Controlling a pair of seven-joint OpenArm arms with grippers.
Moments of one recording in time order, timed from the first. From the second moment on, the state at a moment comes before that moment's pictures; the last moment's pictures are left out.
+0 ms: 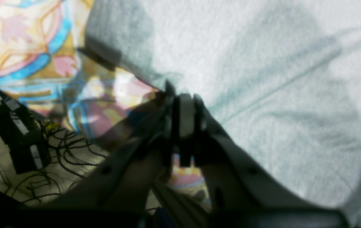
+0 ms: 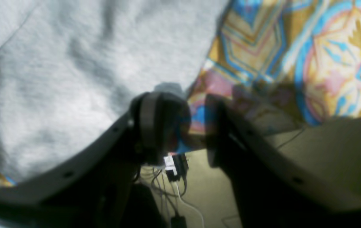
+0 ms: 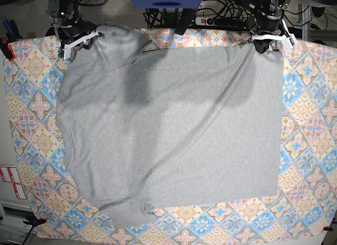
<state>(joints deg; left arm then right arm) 41.7 -16.4 -5.3 87.5 -57.8 1.3 1.6 -38.1 9.6 12.7 94.9 24.4 1.1 -31.2</state>
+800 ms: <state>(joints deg) 41.7 -16.3 -5.3 87.5 -57.8 1.3 1.6 -35.5 9.8 7.2 94.2 23.8 0.8 -29.7</state>
